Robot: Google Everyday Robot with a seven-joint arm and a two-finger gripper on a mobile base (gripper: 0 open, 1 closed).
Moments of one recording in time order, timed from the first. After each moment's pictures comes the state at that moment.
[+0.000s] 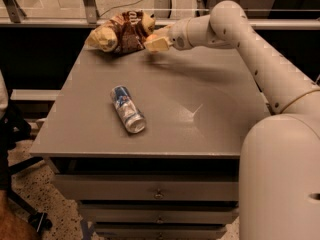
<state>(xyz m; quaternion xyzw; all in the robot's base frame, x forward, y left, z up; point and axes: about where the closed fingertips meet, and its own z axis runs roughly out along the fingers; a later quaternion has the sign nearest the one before) 0.818 0.004 0.883 -0.46 0.68 0.23 0.51</state>
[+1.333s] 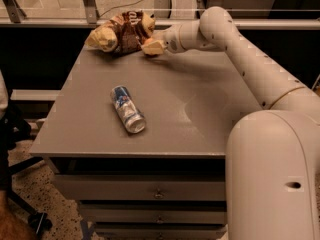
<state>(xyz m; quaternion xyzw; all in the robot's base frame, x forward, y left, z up) 0.845 0.016 0.855 -0.44 0.71 0.22 0.51</state>
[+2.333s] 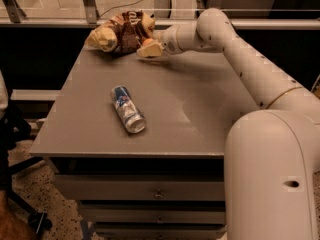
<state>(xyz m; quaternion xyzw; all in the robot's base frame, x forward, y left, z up) 0.845 0.024 0.852 -0.44 0.71 0.22 0.50</state>
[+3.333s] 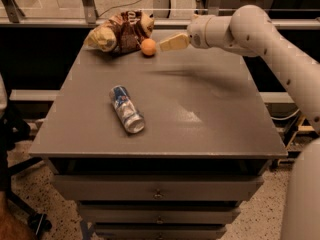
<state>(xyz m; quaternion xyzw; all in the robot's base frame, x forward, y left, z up) 0.812 -0.051 0.914 -0.39 0.70 0.18 0.58</state>
